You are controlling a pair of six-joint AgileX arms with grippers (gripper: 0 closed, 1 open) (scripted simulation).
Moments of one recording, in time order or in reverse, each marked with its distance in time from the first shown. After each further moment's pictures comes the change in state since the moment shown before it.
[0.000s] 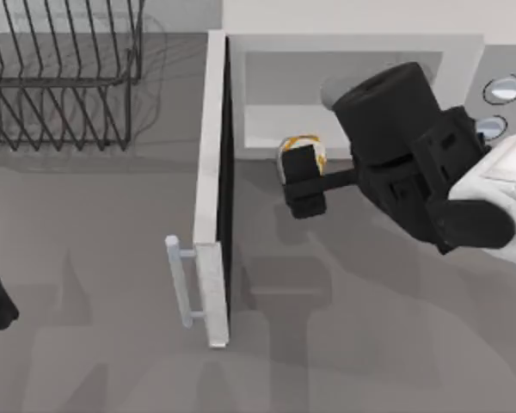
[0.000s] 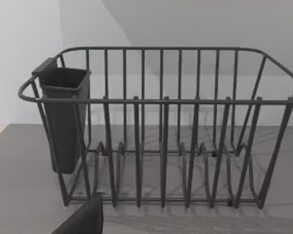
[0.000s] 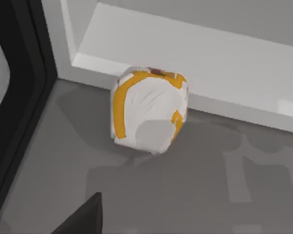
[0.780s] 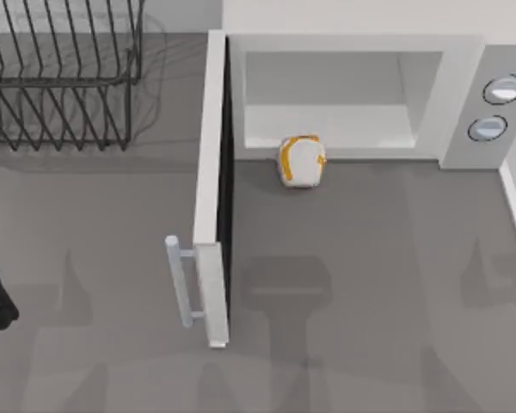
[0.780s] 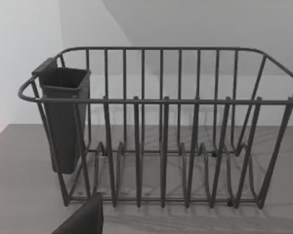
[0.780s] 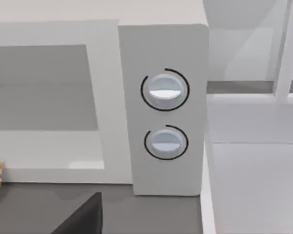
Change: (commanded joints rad) left arm 0.000 0.000 0.000 0.000 0.000 0.000; right arm -0.559 -1.246 -0.783 0.124 -0.355 -0.243
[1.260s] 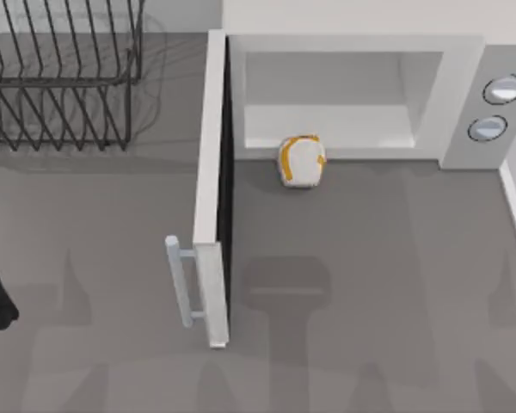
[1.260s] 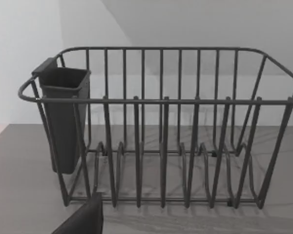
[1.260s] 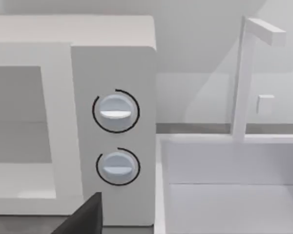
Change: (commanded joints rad) left arm 0.000 0.000 0.000 0.000 0.000 0.000; right arm -0.195 -0.327 -0.233 0.085 -0.127 -0.073
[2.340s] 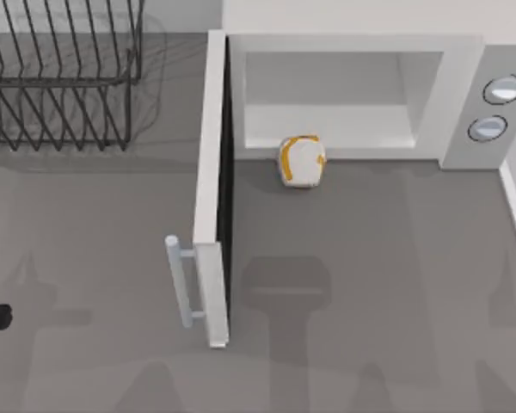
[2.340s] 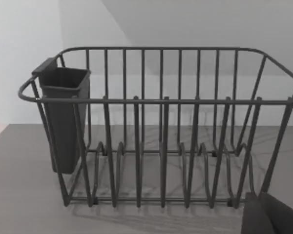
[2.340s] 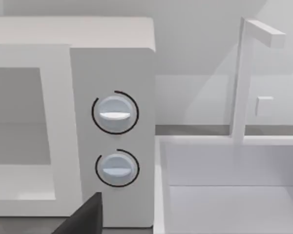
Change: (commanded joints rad) left arm 0.000 0.000 0.000 0.000 0.000 0.000; right arm 0.000 0.000 0.000 0.000 0.000 0.000
